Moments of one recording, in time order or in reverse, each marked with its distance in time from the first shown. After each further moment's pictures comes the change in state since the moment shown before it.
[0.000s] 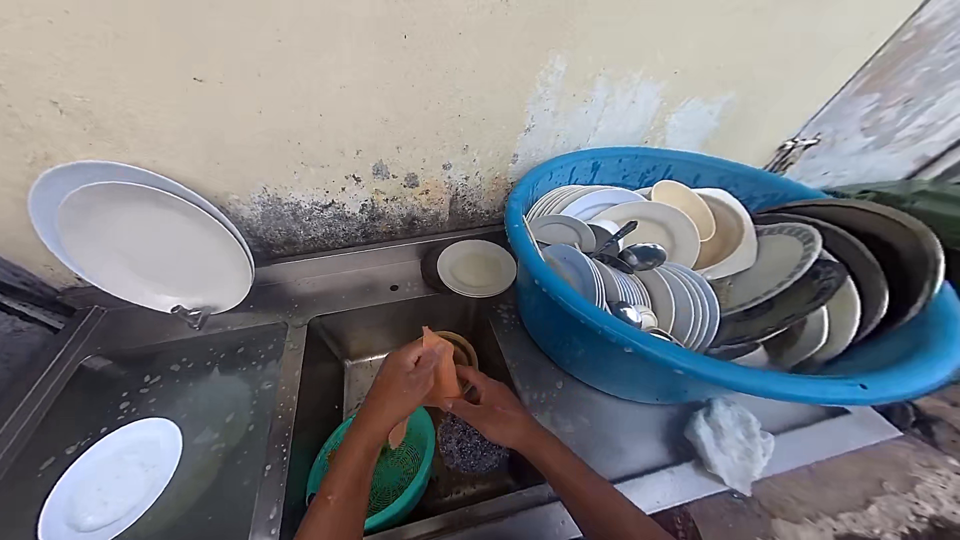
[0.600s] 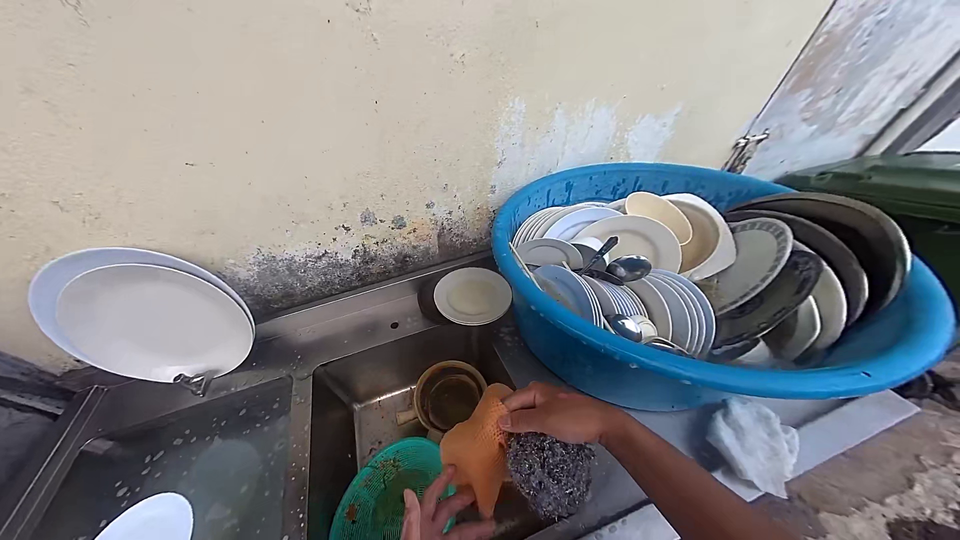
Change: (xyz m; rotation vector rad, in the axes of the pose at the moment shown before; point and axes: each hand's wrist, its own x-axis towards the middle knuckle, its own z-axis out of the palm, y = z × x) left_hand -0.110 -0.053 0.041 -0.963 -0.185 -0.264; right_hand -0.025 -0.032 -0.086 0.057 -0.306 -0.115
